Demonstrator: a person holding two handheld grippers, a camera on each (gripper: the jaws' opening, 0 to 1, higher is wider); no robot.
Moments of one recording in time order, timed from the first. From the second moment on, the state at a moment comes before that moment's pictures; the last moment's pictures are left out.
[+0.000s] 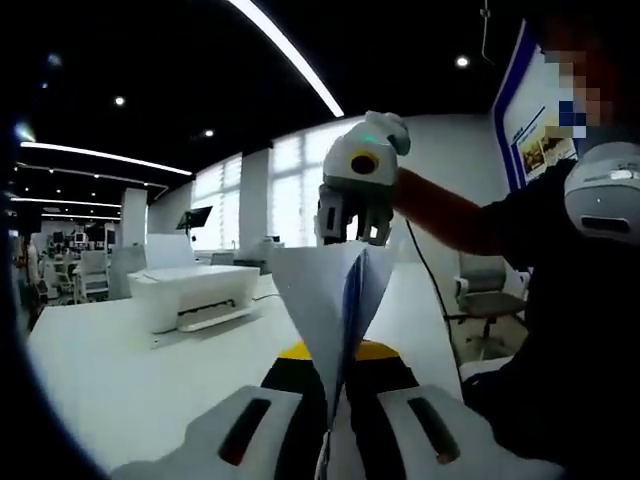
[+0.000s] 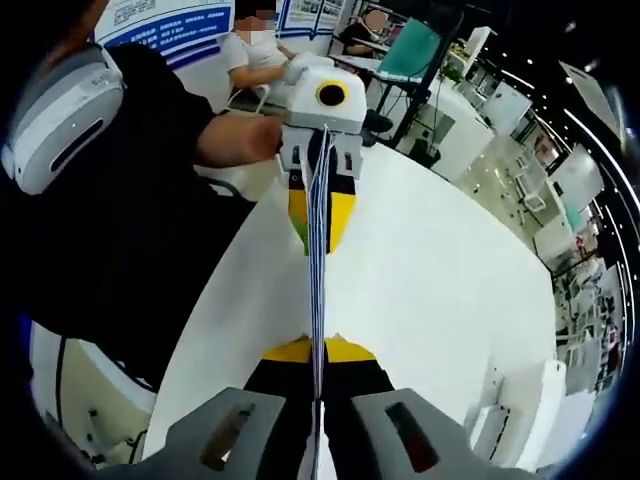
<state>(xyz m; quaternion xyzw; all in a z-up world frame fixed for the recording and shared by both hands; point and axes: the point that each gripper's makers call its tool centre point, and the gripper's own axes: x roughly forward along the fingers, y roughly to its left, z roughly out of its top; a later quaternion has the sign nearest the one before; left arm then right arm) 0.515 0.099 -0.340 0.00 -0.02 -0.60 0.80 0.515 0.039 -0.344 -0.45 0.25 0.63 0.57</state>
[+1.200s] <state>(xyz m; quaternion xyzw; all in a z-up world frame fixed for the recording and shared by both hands) 0.519 0.109 -0.297 -0.09 -0.09 -0.60 0.79 0.493 0.020 -0.232 -0.20 0.06 0.67 0.71</state>
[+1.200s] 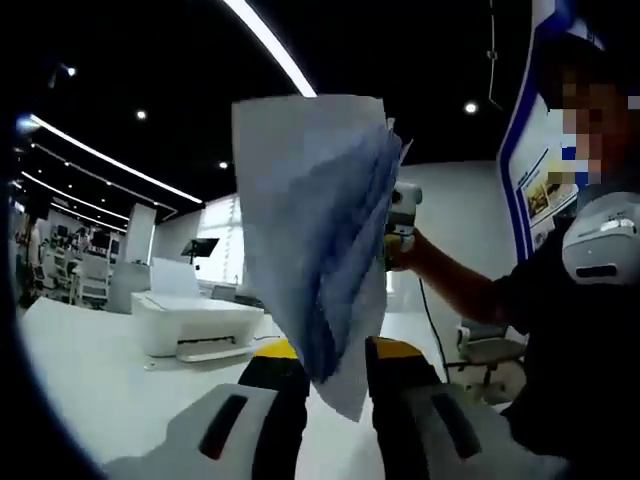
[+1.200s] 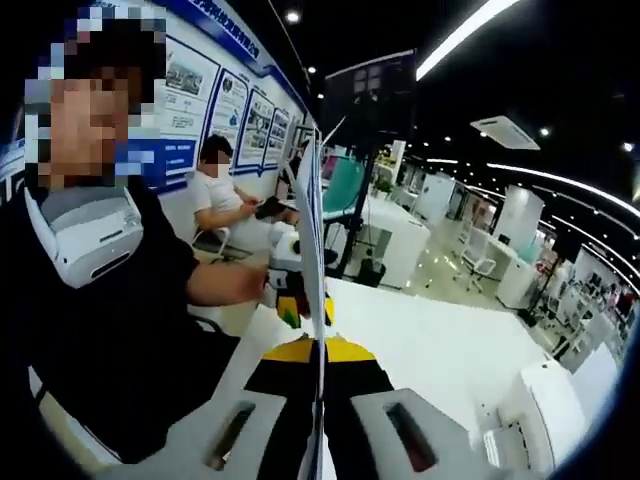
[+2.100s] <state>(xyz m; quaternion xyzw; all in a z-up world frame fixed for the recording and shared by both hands) 0.503 0.098 -0.257 -0.10 -0.11 -0.62 0.77 0.488 -0.005 -0.230 0.04 -0.06 0.65 0.75</state>
